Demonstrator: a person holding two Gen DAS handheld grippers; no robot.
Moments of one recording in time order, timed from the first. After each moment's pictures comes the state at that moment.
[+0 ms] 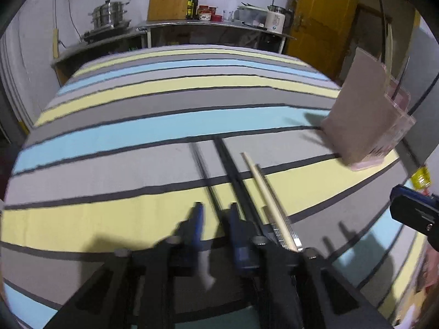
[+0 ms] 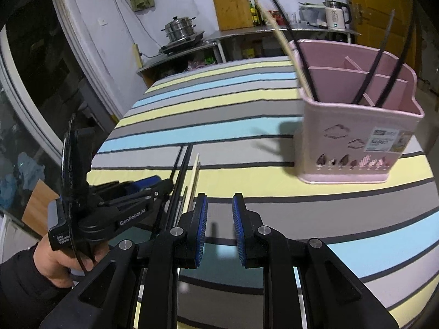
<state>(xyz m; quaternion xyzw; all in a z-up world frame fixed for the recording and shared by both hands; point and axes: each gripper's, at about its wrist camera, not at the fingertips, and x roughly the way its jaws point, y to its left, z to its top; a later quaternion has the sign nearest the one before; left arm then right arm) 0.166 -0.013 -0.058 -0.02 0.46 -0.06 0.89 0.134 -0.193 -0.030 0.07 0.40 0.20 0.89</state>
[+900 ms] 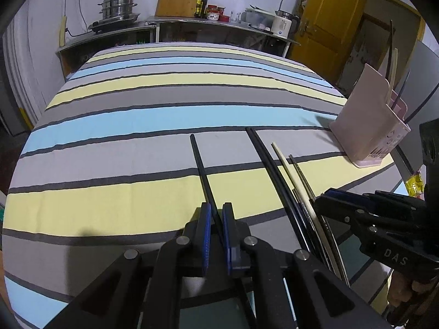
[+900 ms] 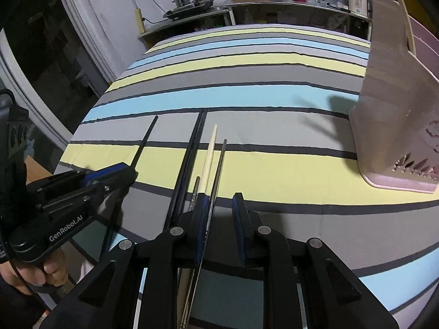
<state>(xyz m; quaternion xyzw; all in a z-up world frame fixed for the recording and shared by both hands) 0.150 0.035 -0.059 -0.07 0.46 -0.08 0.88 0.181 -0.131 -0.081 0.02 0.46 0.21 0.86</state>
